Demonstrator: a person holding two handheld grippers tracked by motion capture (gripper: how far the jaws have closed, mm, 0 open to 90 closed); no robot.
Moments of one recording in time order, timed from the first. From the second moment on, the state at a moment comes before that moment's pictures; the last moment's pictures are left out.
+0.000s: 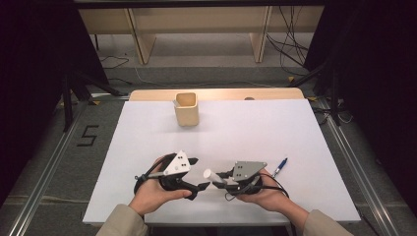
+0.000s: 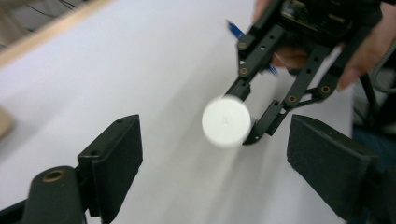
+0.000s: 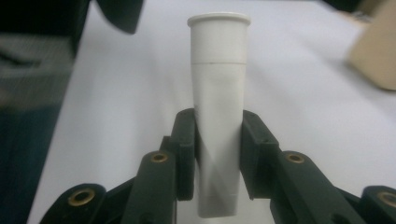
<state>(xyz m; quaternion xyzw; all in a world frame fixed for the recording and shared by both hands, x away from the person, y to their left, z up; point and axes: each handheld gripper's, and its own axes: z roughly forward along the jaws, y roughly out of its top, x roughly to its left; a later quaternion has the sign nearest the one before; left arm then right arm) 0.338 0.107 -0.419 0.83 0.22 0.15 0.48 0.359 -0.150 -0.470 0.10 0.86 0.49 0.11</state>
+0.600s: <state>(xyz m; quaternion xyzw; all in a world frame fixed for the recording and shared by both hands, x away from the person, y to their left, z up) 0.326 0.118 -0.434 0.78 0.30 0.18 0.52 0.374 -0.166 -0.468 0.24 0.77 0.57 0.14</state>
